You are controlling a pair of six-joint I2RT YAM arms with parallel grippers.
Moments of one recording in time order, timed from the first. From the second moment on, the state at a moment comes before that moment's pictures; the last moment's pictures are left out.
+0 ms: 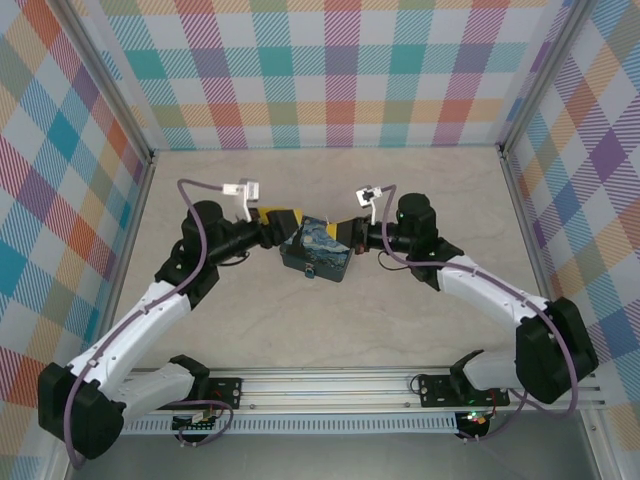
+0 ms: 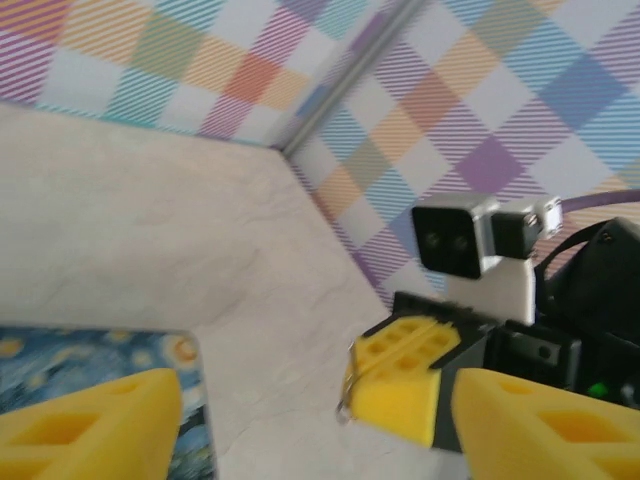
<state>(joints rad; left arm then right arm) -0.45 1.01 0.78 0.04 0.42 -0.62 0.56 1.34 0.82 0.27 -0.69 0.61</state>
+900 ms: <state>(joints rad) -0.46 1.35 0.40 0.40 0.48 -0.62 0.56 1.77 0.89 0.35 -0.62 0.66</state>
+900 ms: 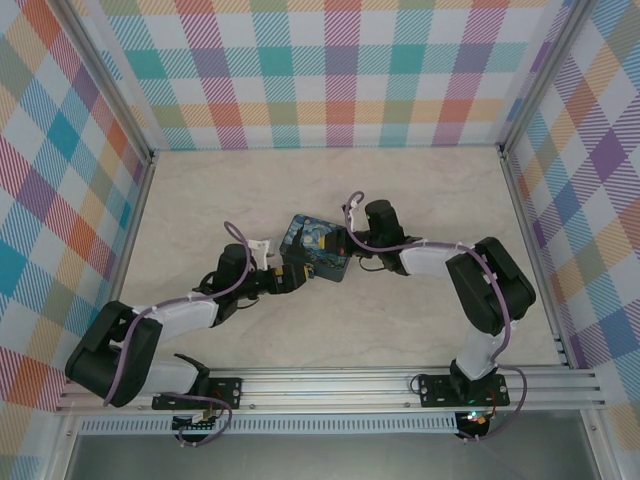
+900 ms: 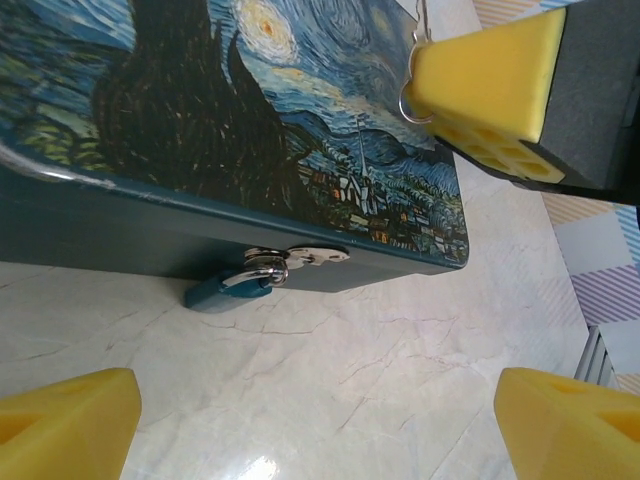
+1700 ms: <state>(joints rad) -0.51 1.59 0.40 0.63 0.42 -0.48 0.56 1.78 0.91 0.29 -0.59 0.65</state>
